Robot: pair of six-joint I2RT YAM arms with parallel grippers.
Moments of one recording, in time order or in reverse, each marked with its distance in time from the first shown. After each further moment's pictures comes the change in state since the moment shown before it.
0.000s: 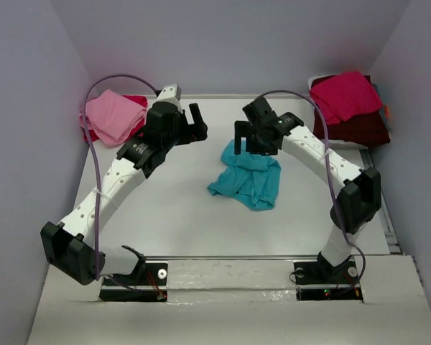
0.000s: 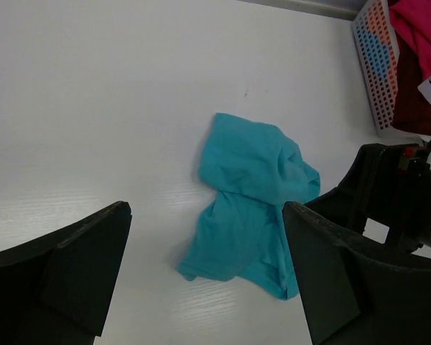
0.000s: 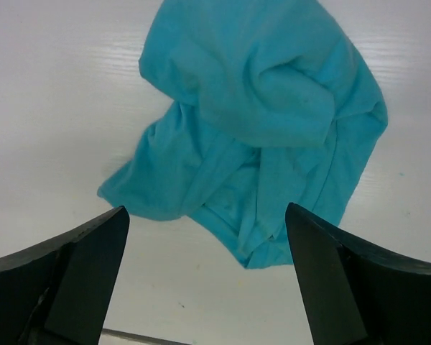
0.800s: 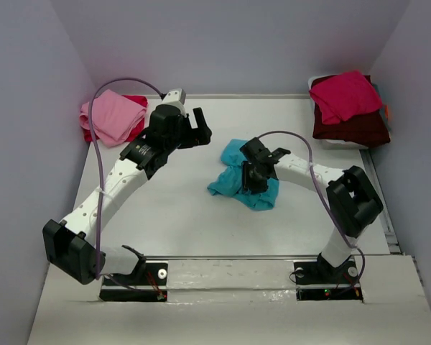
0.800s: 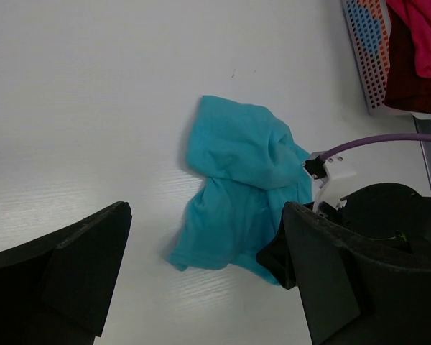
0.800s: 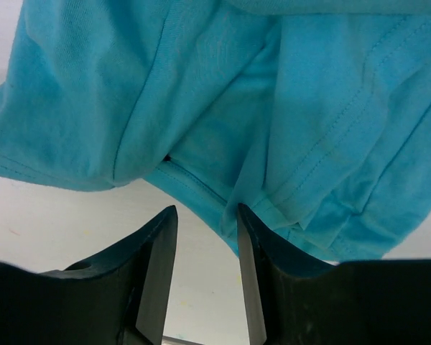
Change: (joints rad) left arm -0.008 -0.005 -0.042 0.018 0.066 -0.007; right arm 0.059 -0.076 -0.545 0.281 -0.149 0.124
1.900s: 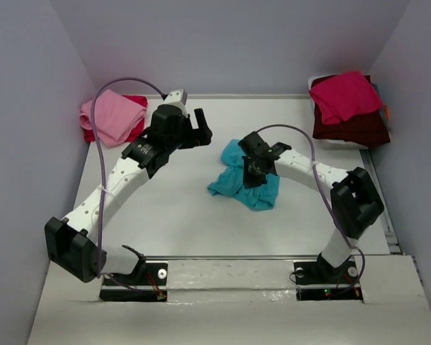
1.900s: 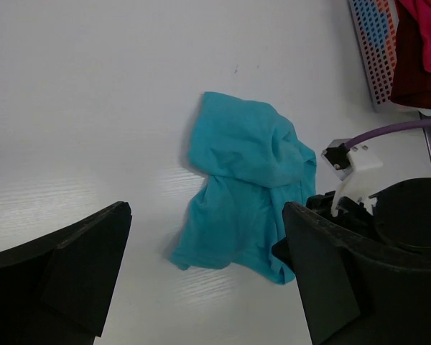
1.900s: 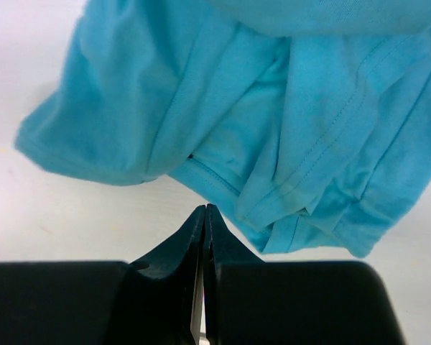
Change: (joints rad) left arm 0.000 0.015 0.000 0.000 0.004 0.005; right arm 0.014 0.011 0.071 -0.054 0.022 0.026
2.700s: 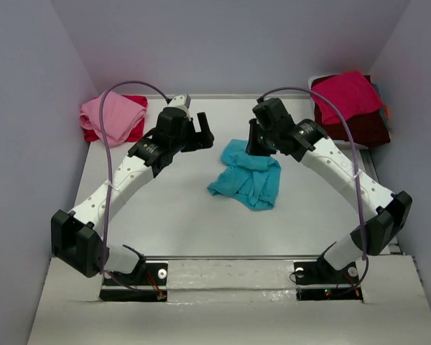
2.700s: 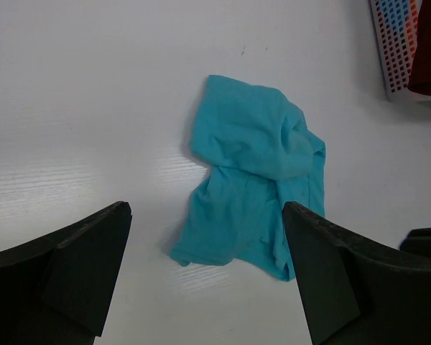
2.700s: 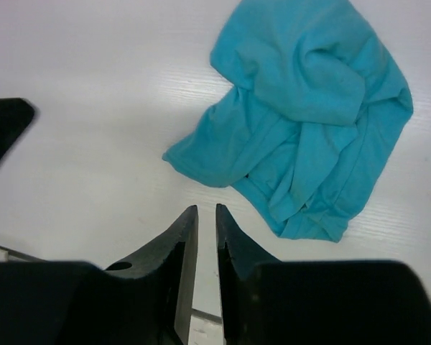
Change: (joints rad) left arm 0.000 0.042 -0.033 0.019 0.013 -0.020; right arm 0.012 -0.184 0.452 -0.255 0.105 -0.085
